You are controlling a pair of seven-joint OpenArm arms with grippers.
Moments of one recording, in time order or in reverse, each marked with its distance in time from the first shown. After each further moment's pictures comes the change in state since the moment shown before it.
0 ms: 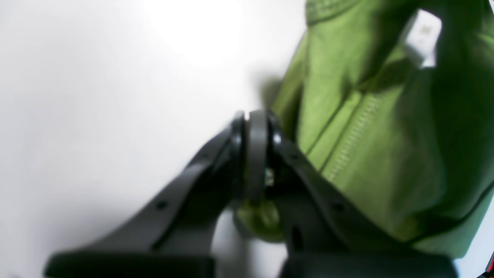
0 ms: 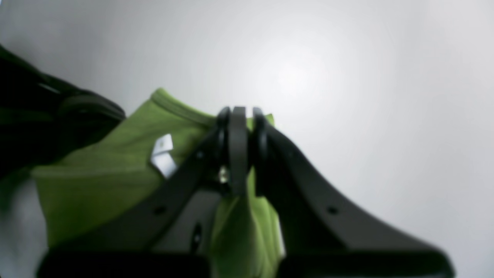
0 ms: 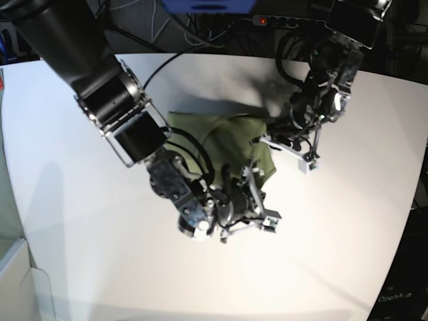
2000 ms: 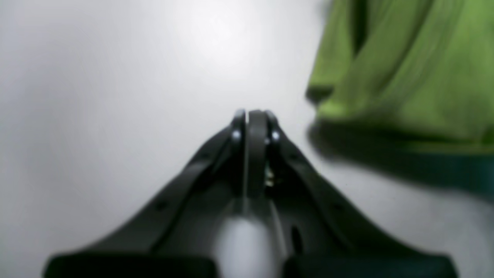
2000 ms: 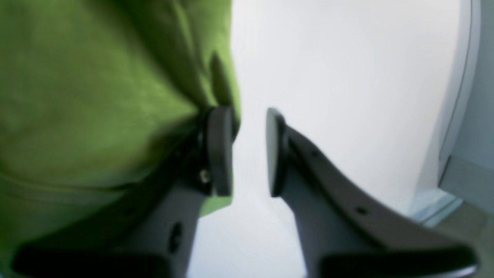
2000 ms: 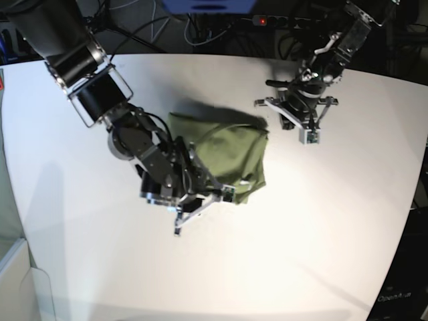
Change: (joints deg) left arm 9.5 -8.3 11.7 3.2 7.1 0.2 -14.8; right arm -12.1 12.5 0.2 26.1 -21.5 0.4 -9.8
